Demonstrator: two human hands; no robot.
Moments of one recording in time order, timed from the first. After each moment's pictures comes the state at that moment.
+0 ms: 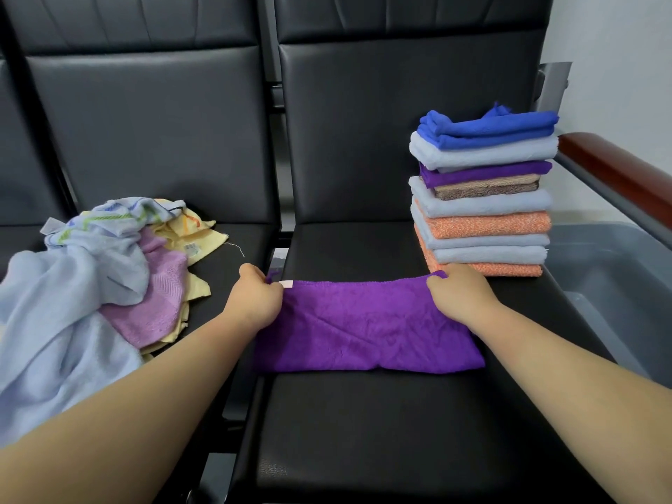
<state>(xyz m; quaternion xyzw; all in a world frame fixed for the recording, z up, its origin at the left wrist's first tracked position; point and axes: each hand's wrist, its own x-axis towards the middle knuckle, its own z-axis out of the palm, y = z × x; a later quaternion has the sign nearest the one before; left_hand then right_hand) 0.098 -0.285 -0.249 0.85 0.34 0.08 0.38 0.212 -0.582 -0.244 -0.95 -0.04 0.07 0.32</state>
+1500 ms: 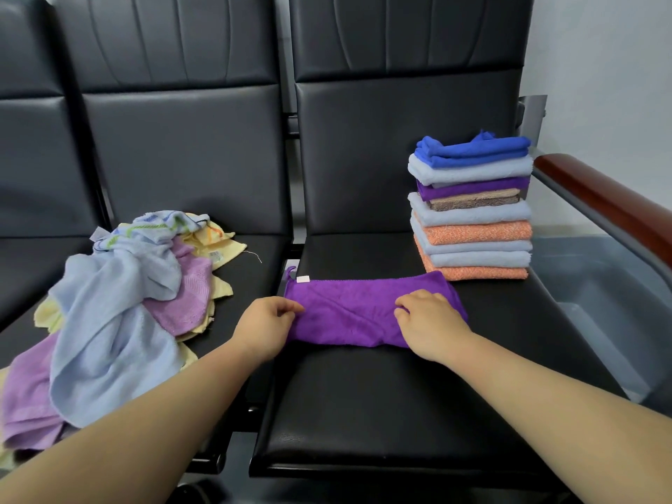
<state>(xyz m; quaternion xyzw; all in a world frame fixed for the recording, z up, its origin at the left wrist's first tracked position) 0.029 -0.300 -0.247 0.89 0.22 0.09 0.38 0.131 -0.566 -0.235 -0.97 -0.20 0.09 0.12</state>
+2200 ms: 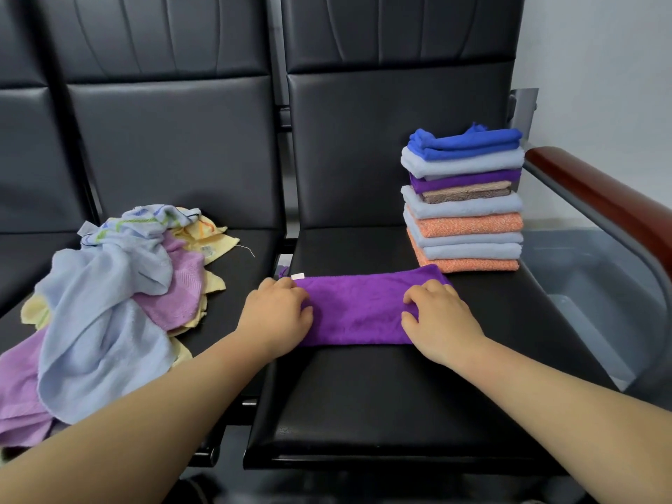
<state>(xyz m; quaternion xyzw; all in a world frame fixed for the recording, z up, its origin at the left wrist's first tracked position) 0.034 -0.324 -0.230 0.99 0.09 0.05 0.03 0.113 -0.589 -0.229 -0.97 -0.21 0.01 0.12</state>
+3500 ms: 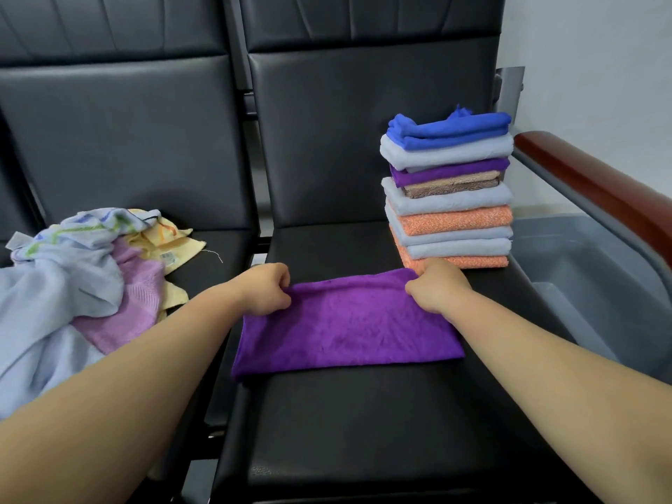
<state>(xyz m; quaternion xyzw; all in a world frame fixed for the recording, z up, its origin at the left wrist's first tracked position) 0.132 -0.294 -0.224 0.98 0.10 -0.11 0.16 0.205 -0.588 -0.231 -0.96 0.01 0.09 0.28</state>
